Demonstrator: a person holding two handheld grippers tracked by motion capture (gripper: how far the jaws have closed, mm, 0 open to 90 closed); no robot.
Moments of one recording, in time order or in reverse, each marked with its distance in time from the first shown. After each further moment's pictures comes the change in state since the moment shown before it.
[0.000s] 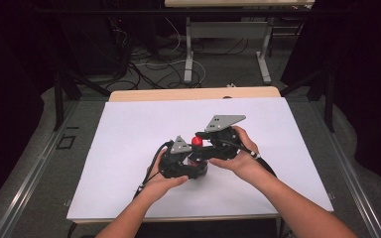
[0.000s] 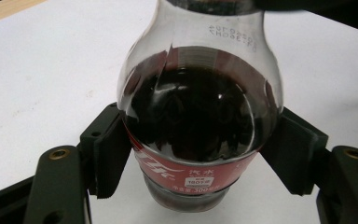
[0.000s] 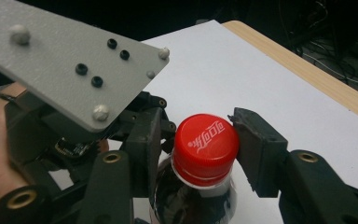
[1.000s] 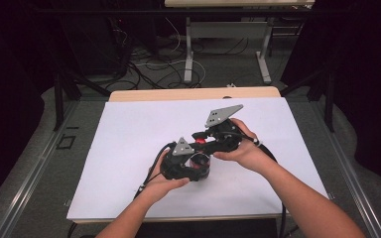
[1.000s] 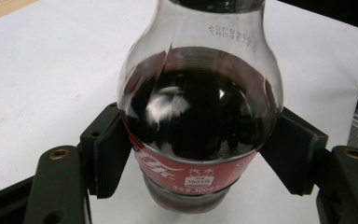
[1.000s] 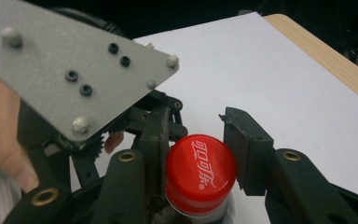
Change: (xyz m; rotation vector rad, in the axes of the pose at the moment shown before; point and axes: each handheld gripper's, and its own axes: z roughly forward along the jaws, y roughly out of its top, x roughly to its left) left arm -0.006 0.001 0.002 0.000 -0.040 0.043; right arm -0.023 0.008 0.005 0.062 0.193 -0.087
